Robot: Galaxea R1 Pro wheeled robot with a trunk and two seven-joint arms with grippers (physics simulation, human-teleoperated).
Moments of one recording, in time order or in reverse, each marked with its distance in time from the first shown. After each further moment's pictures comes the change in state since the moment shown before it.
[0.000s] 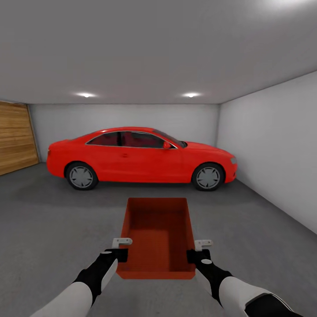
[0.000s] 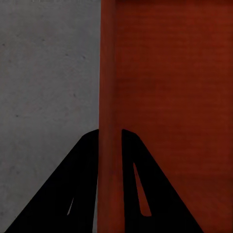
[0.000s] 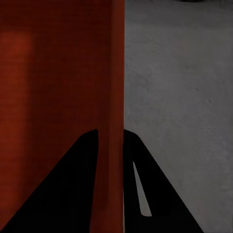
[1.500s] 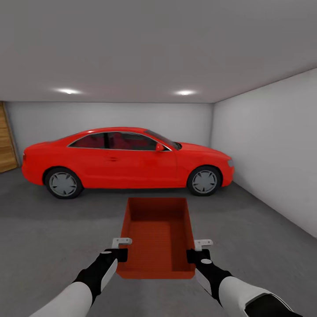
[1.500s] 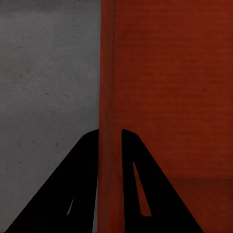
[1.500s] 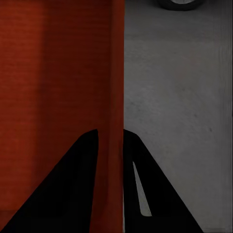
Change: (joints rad) left arm 0.000 0.002 -0.004 -0.001 0.005 -0.002 -0.001; right arm 0.000 0.001 -0.007 -0.002 0.009 0.001 -0.002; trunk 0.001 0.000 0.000
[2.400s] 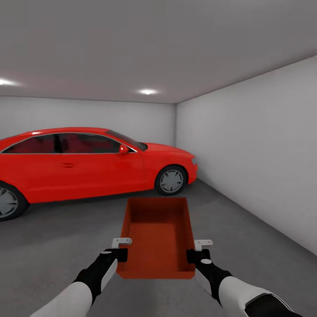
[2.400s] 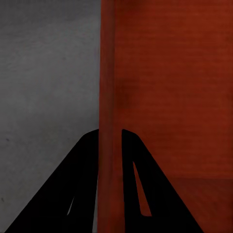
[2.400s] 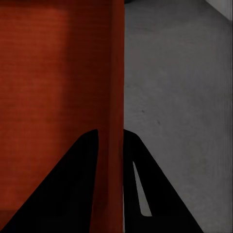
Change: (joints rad) left arm 0.000 0.000 0.000 0.000 0.000 0.000 0.000; right arm 0.000 0.000 0.000 0.000 0.000 0.000 0.000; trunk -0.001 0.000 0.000
